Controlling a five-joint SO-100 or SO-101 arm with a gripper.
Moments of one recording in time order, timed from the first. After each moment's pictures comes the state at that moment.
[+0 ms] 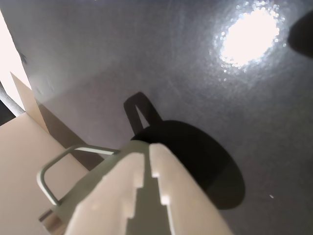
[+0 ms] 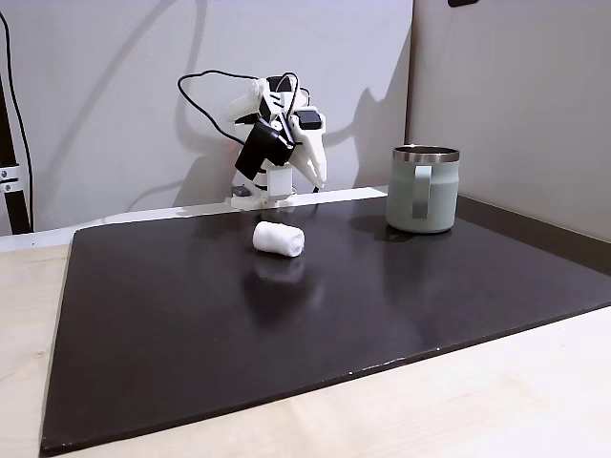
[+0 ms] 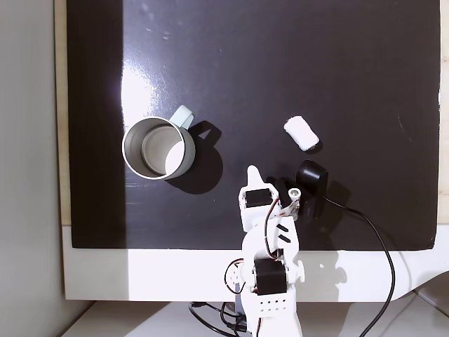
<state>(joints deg) -4.7 181.5 168.0 56.7 -2.0</state>
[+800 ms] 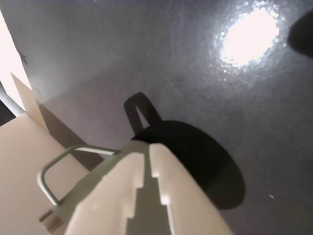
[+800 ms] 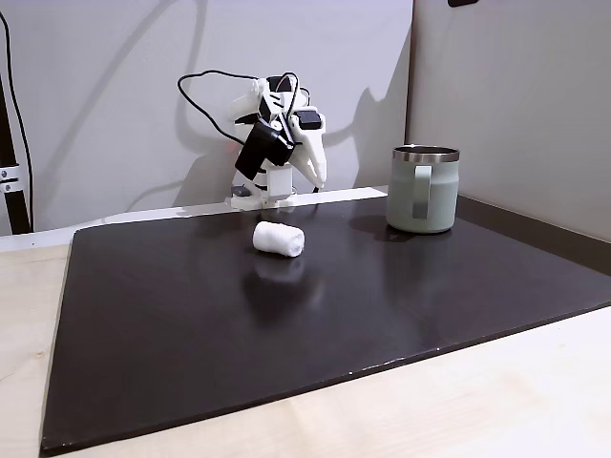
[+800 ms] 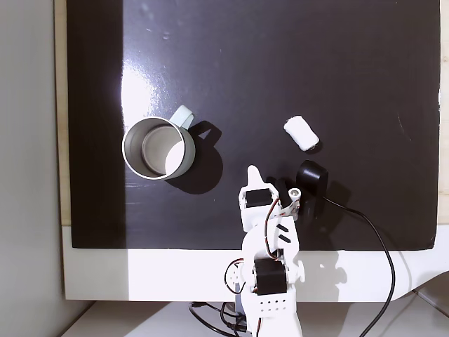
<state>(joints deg) -4.6 181.5 167.9 56.8 -2.0</state>
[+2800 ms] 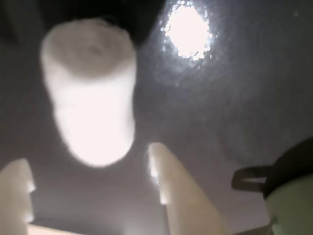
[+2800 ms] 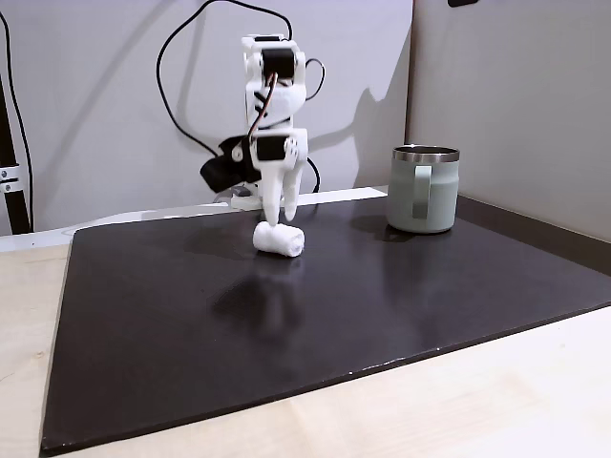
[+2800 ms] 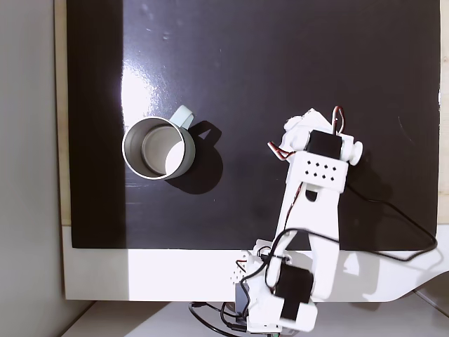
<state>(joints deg) 14.1 88.0 103.7 67.9 32.0</state>
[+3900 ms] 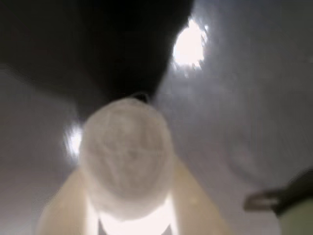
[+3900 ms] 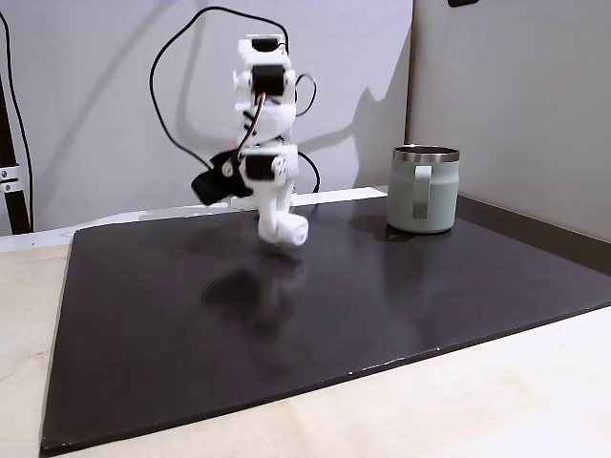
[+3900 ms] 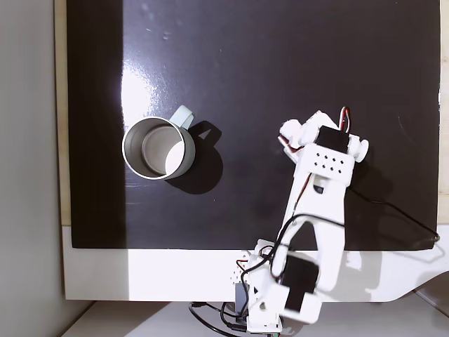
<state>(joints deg) 15.3 86.8 103.7 67.9 31.3</state>
